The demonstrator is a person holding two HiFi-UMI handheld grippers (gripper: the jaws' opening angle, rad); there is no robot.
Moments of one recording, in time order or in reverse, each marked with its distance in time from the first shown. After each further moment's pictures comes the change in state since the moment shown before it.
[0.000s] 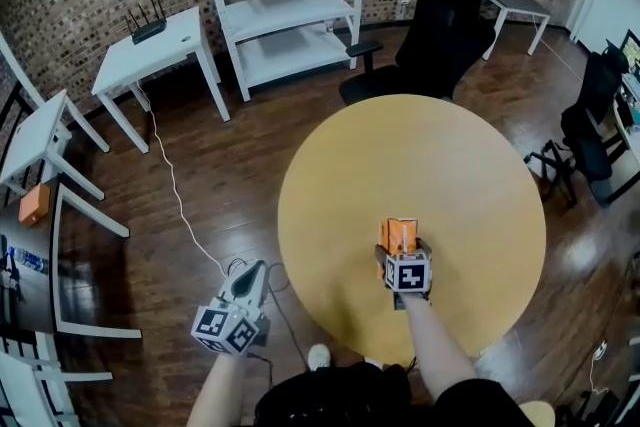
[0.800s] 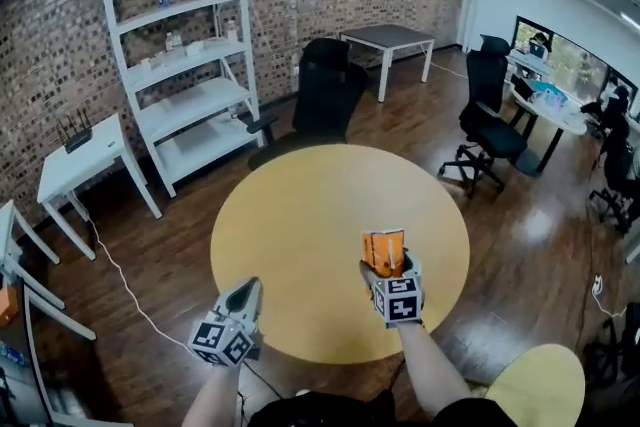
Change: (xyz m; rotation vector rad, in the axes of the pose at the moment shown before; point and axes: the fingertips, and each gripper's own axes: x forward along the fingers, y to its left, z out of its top) left arm 0.025 -0.161 0.029 0.139 -0.081 -0.396; right arm -0.221 -0.093 0.014 0.065 -0.452 -0.236
